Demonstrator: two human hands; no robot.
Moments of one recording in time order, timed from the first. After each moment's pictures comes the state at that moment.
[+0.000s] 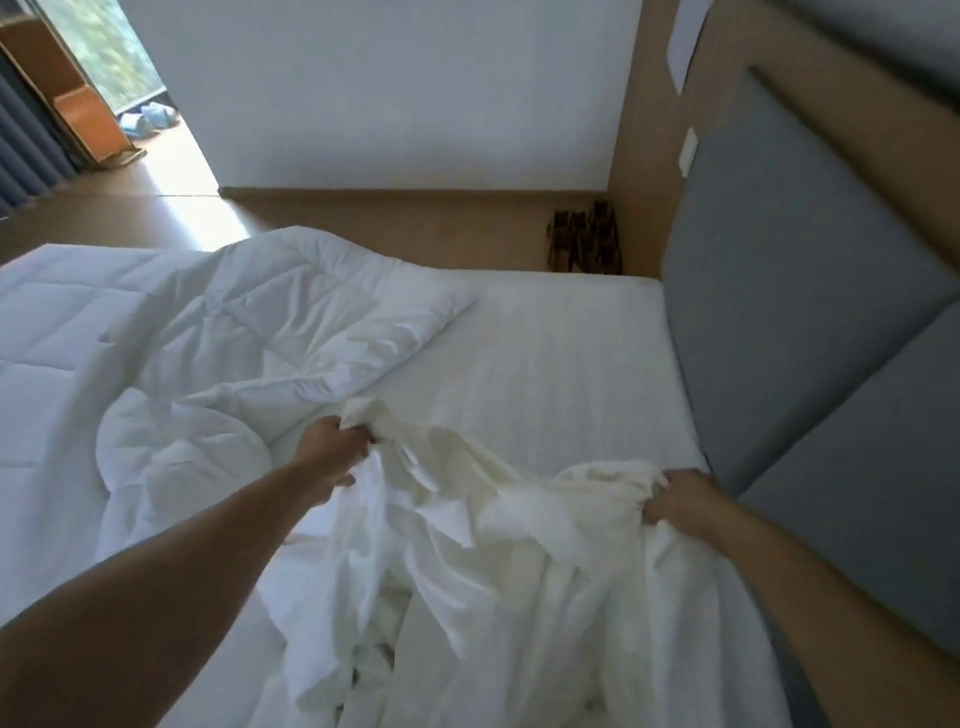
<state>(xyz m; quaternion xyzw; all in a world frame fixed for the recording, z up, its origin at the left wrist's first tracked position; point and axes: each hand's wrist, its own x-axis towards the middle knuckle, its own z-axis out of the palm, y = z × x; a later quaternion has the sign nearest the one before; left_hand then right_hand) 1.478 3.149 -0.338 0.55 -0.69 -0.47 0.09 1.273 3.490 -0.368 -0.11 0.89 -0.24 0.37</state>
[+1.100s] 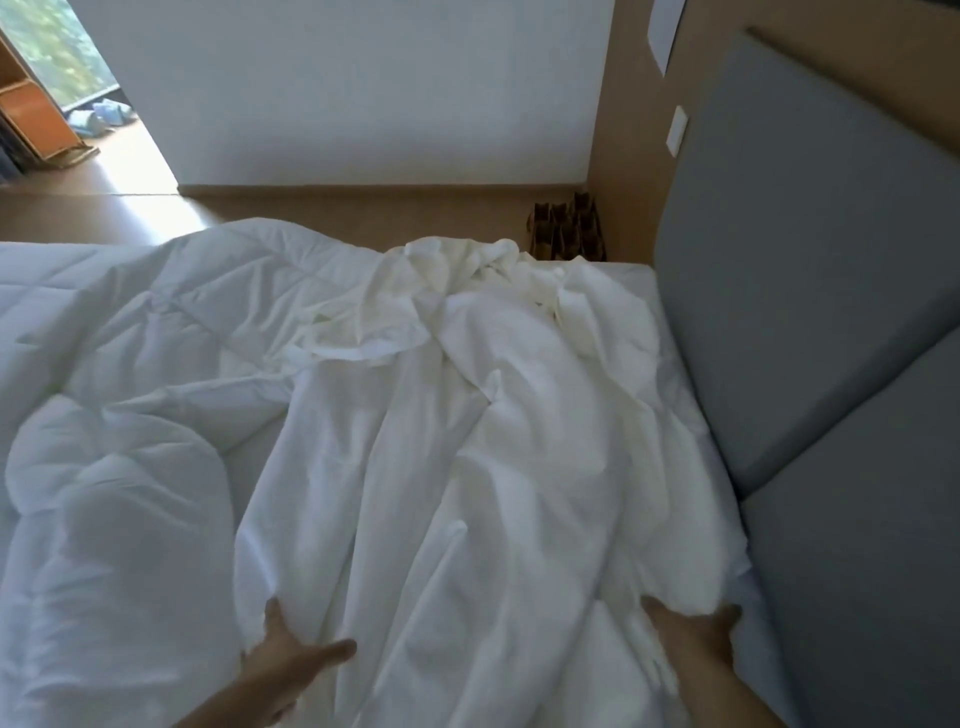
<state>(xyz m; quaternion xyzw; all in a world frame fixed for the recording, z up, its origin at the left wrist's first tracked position) 1.602 3.170 -0.531 0.63 -0.65 -0.40 -0.15 1.352 3.516 -0.554 0.31 0.81 -0.44 0.24</state>
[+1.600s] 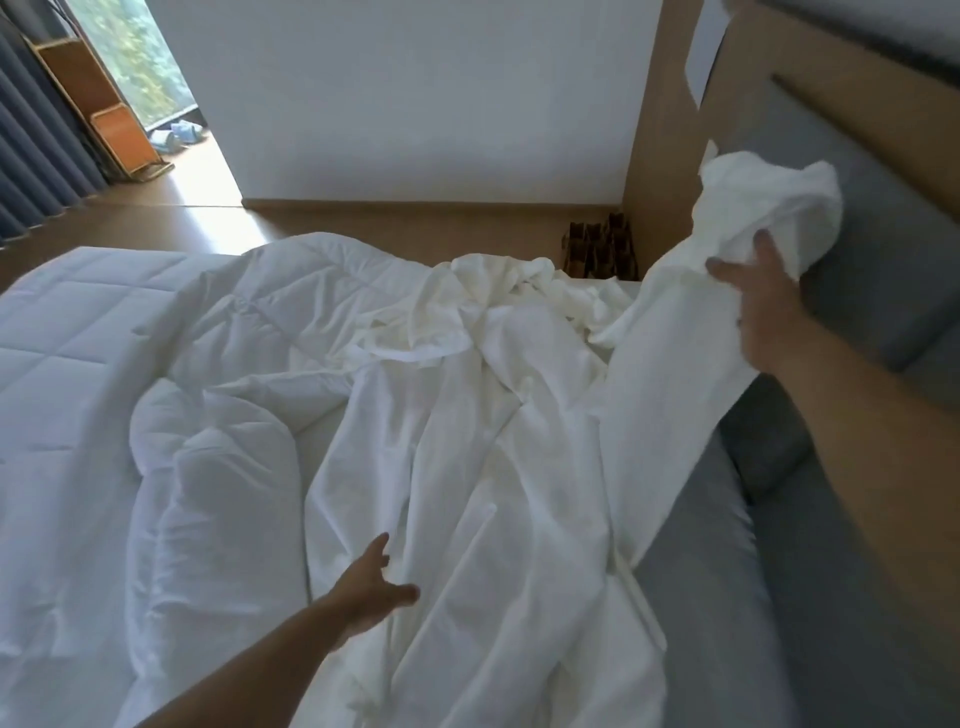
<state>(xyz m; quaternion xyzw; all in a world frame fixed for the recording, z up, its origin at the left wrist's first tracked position) 1.593 3.201 -0.451 0.47 -0.73 -0.47 -0.15 1.190 3.425 -0.252 -0.10 0.76 -0.63 0.11</state>
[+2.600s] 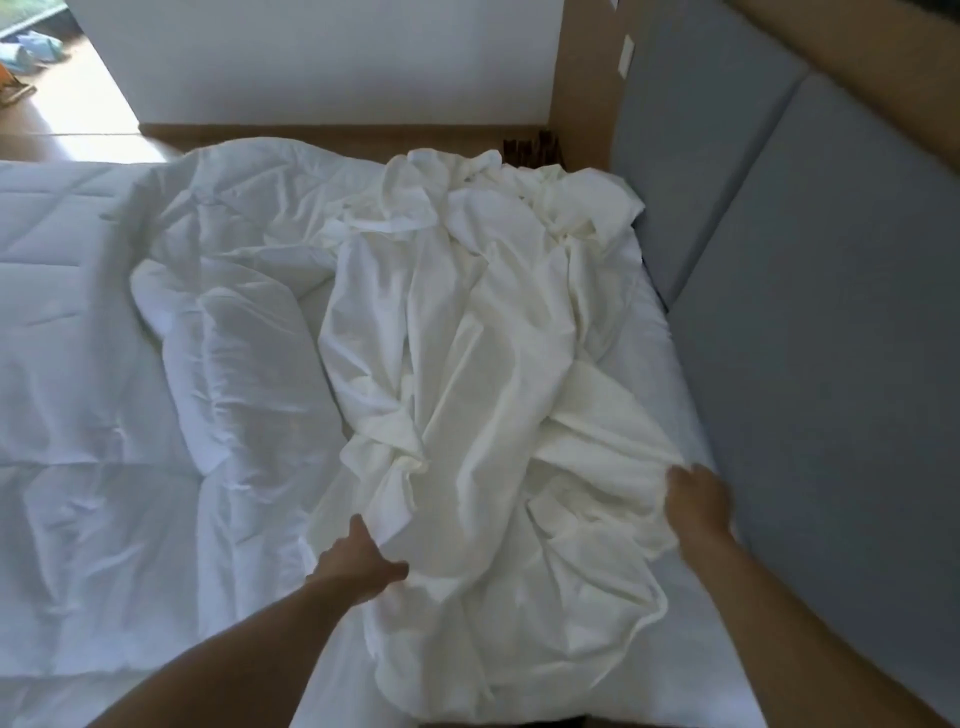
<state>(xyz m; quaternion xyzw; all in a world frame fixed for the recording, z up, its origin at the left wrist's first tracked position) 1.840 3.300 -0.490 0.44 -0.81 -0.29 -0.27 1.626 3.614 -0.439 0.14 0.91 -0.37 0.12</state>
